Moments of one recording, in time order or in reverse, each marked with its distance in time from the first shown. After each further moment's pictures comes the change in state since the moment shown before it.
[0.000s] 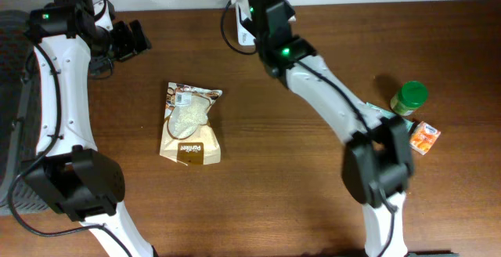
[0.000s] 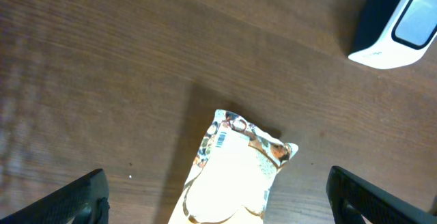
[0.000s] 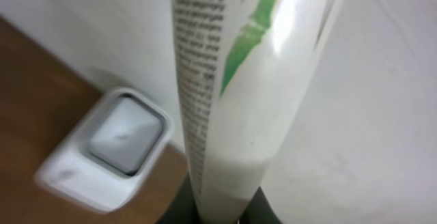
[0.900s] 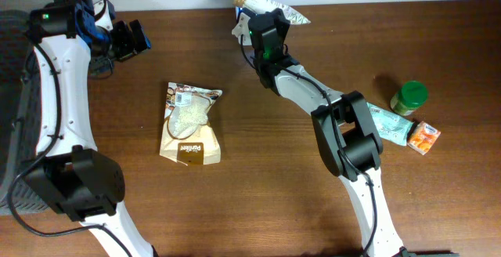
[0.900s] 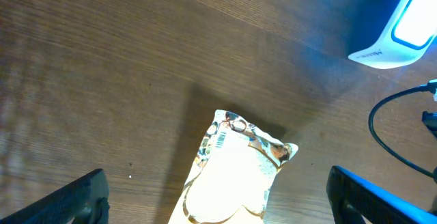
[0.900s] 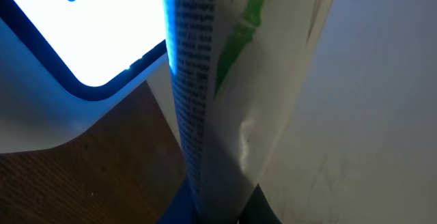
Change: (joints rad) left arm 0.000 0.000 0.000 0.000 0.000 0.000; right arm -0.042 0.280 0.000 0.270 0.175 -0.533
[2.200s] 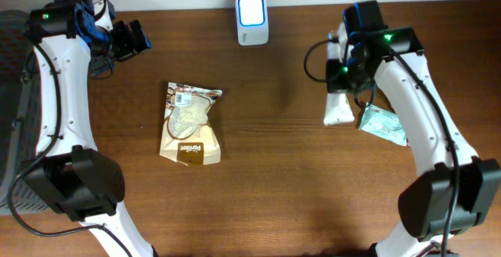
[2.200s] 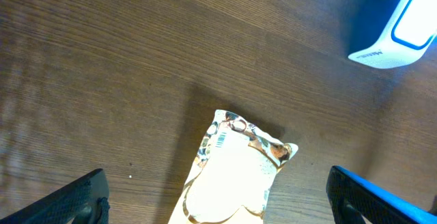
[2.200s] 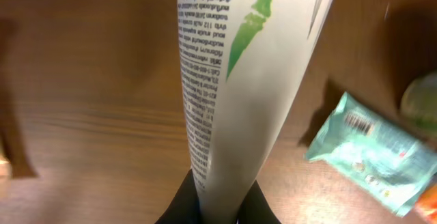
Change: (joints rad) left arm 0.000 0.000 0.000 0.000 0.000 0.000; right arm -0.294 -0.638 -0.160 -1.435 -0.705 1.334
